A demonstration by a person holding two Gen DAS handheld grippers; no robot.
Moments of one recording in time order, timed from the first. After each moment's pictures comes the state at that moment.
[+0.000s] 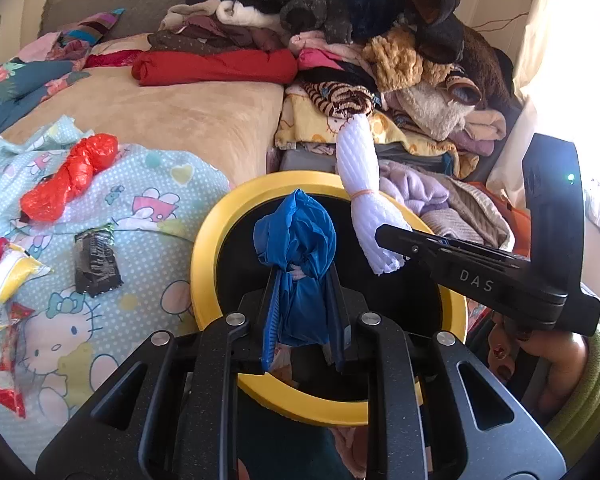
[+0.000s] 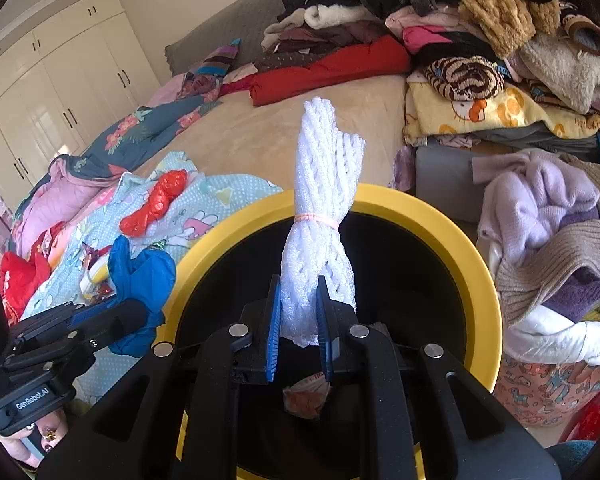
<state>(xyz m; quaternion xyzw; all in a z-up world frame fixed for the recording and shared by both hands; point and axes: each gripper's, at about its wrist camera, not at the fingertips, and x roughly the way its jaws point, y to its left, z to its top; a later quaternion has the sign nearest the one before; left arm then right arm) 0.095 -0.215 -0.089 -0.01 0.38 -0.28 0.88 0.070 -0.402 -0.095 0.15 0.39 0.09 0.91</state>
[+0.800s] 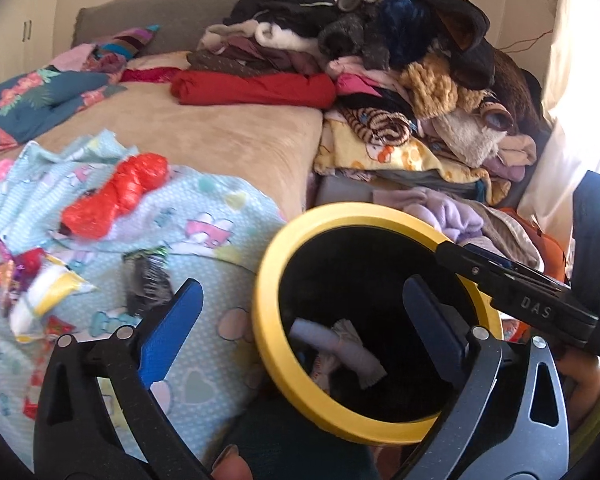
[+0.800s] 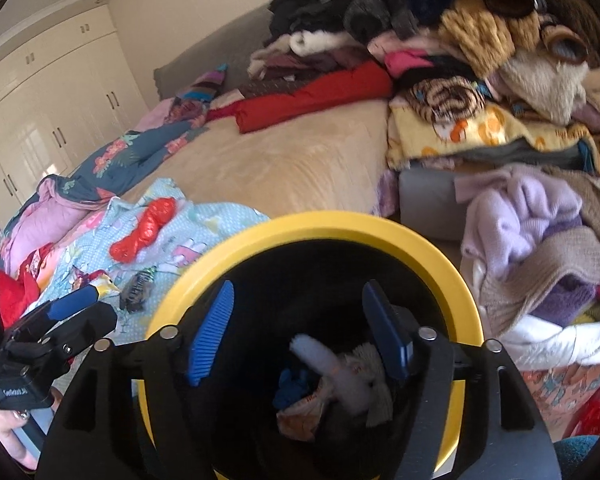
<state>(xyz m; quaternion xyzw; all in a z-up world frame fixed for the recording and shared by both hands) 0.106 -0.183 -0.076 -0.01 0.34 -0.22 0.91 0.064 -0.403 -0.082 0.14 0.34 0.06 0.93</state>
